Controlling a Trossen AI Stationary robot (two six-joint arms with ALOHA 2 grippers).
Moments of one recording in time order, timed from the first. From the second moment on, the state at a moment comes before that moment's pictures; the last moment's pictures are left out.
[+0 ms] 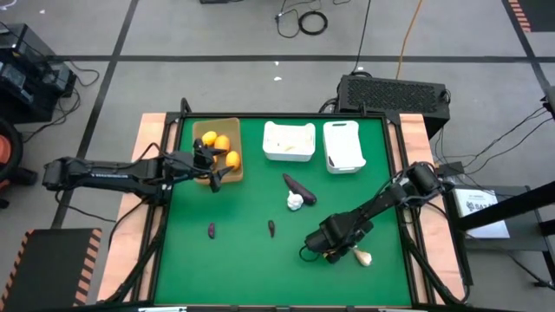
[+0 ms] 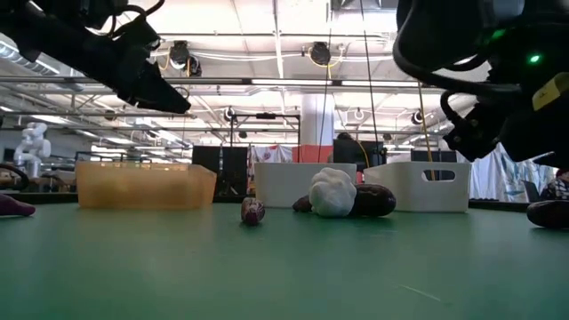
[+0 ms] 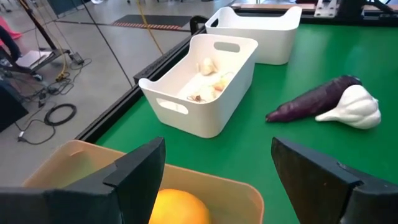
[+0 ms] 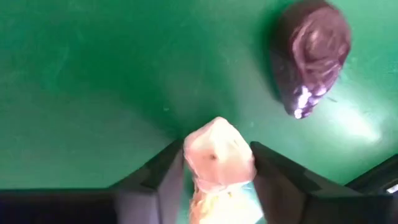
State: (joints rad) left arm 0.12 0.73 0.35 0.00 -0.34 -0.01; right arm 0.45 1.93 1.21 -1.13 -0.31 1.34
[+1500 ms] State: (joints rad) left arm 0.12 0.76 0.35 0.04 -0.34 0.03; right arm -0.30 1.94 1.76 -0.83 0.39 0.42
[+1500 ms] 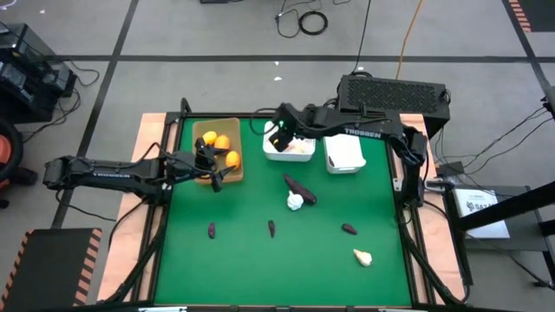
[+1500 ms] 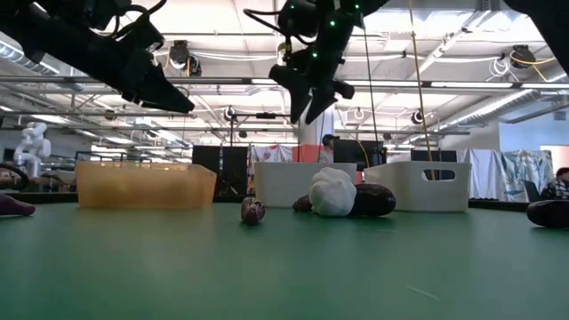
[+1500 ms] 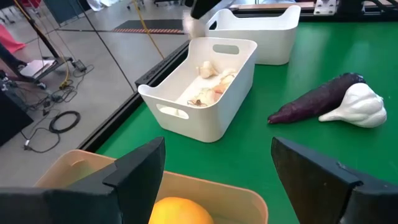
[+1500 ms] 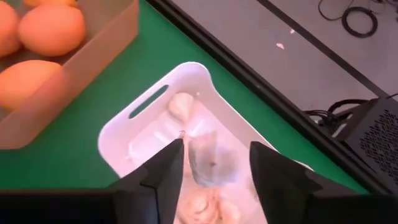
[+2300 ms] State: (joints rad) left arm 0.12 0.76 0.35 0.04 -0.34 0.04; right arm -0.07 1.94 1.76 -0.94 -0.07 0.59
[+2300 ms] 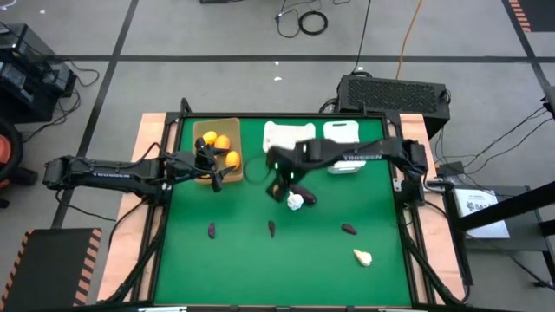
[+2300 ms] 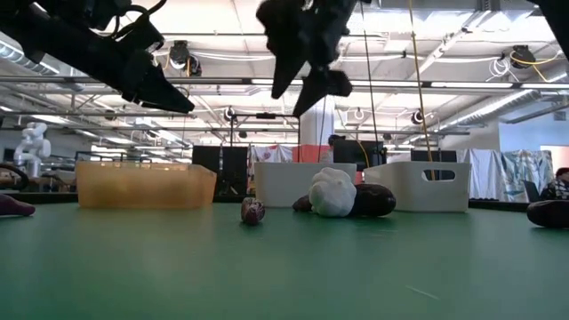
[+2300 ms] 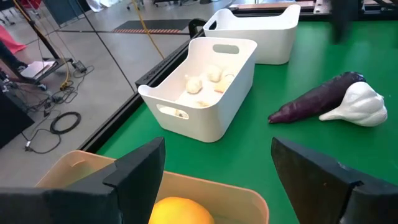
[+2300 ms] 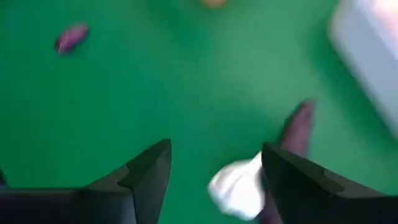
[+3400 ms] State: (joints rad) left arm 0.12 0.76 0.35 0.07 -0.32 0.05; right arm 0.11 2.15 1.76 -1.06 0.20 0.97
